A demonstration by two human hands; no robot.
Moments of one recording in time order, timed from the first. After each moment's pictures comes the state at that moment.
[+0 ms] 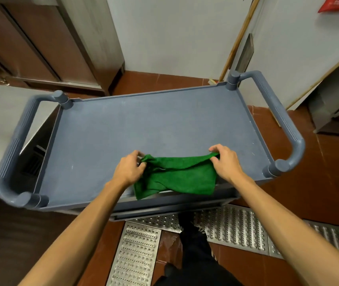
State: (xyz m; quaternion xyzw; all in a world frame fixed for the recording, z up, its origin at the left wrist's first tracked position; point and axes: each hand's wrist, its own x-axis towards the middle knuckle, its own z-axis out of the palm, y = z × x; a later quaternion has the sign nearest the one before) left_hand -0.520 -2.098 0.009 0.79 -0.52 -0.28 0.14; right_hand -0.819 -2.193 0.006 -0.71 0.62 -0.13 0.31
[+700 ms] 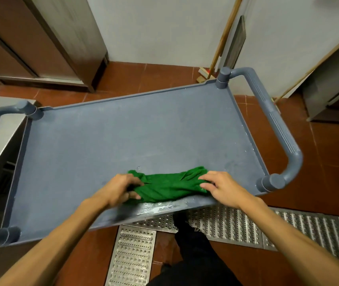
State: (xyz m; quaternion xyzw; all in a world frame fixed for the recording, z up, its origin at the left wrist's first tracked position) left_hand -0.516 -2.146 -0.004 0.63 -0.70 -0.34 -0.02; right_hand -0.859 -2.214 -0.008 -0.82 0.46 -0.01 0.35
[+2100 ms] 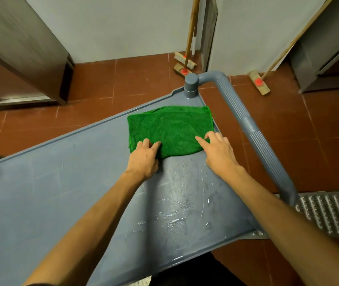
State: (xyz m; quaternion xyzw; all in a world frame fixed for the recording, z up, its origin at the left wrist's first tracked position) left_hand -0.651 -2.396 -0.029 0.65 -0.73 -0.17 -0.12; right_hand -0.896 -2.416 -0.051 -0.80 0.58 0.02 0.12
